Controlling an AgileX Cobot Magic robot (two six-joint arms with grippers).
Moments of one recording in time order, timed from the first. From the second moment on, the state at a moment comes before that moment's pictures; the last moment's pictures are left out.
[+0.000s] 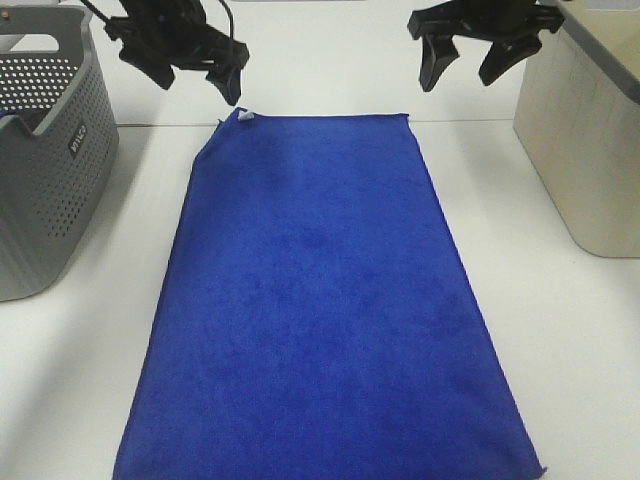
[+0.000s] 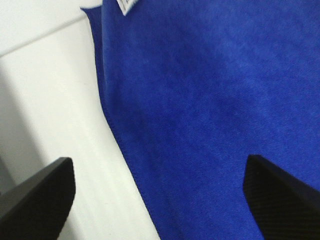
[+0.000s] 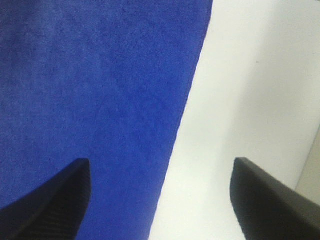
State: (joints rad) left arm -0.30 2.46 -2.51 -0.03 1.21 0.05; right arm 0.21 2.19 -2.14 0.13 1.19 -0.07
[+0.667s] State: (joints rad) left arm -0.09 2.13 -2.31 0.01 1.21 -0.02; right arm 0.20 1.99 -2.14 0.09 1.22 -0.02
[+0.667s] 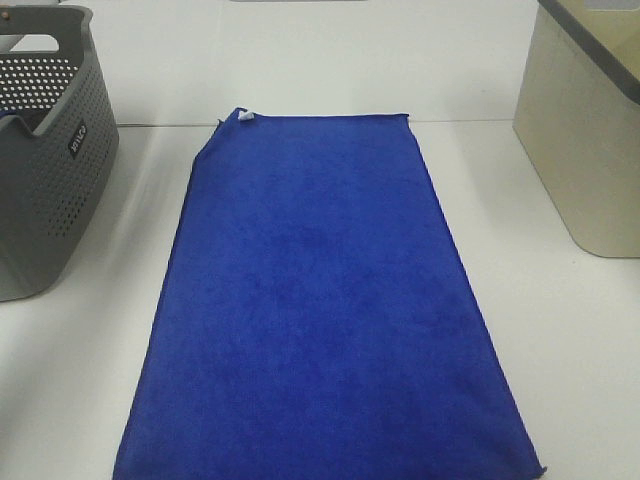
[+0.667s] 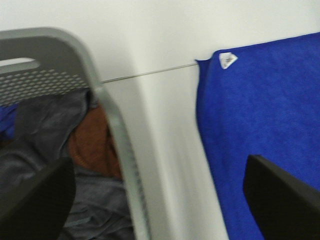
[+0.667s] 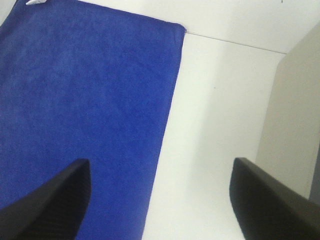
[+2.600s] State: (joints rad) left arm 0.06 0.41 -0.67 0.13 1.01 0.03; right arm 0.11 0.21 -0.64 0.12 1.22 -0.06
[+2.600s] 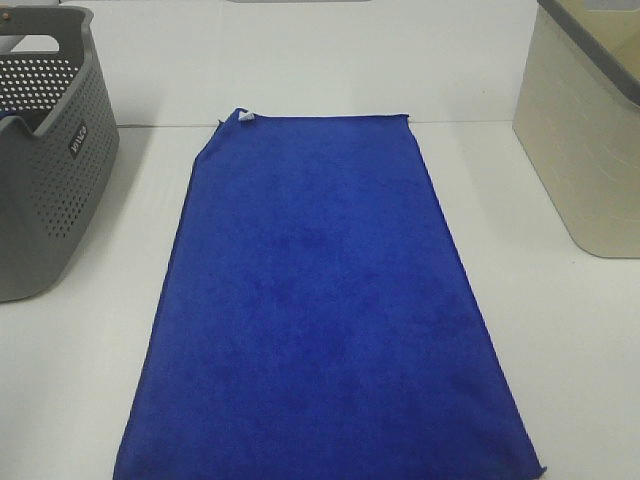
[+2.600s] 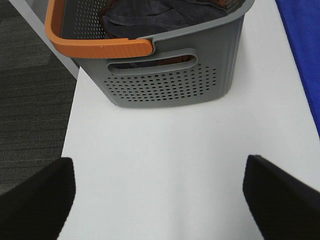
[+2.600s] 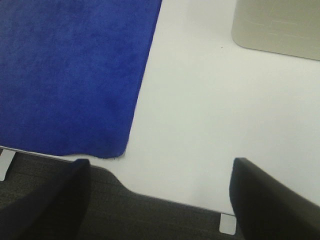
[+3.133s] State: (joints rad) left arm 0.06 0.00 -0.58 0.12 1.17 0.03; right arm 0.11 0.00 -0.50 0.14 1.22 -0.15
